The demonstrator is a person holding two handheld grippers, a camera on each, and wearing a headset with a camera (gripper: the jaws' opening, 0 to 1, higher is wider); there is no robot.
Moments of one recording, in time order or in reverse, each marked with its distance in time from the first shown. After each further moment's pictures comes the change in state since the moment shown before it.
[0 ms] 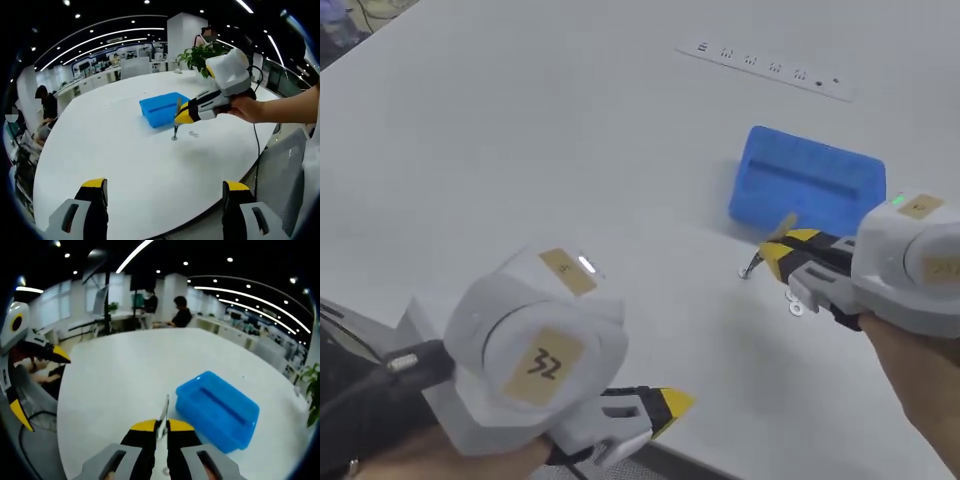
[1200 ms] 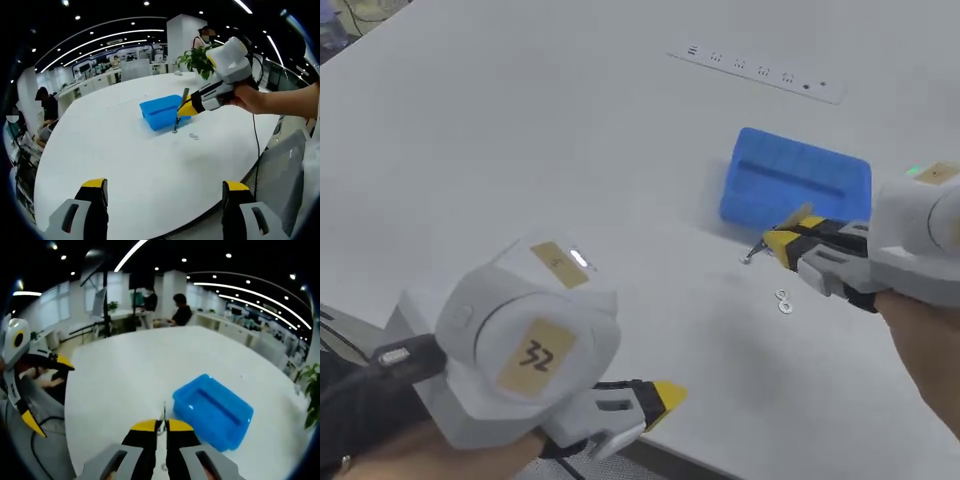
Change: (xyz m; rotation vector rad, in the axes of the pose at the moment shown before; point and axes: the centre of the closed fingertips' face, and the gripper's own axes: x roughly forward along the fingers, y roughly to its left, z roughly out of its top) left arm -0.002 0.001 0.005 0.004 -0.017 0.004; right arm -0.022 -0.004 0.020 0.030 0.022 0.023
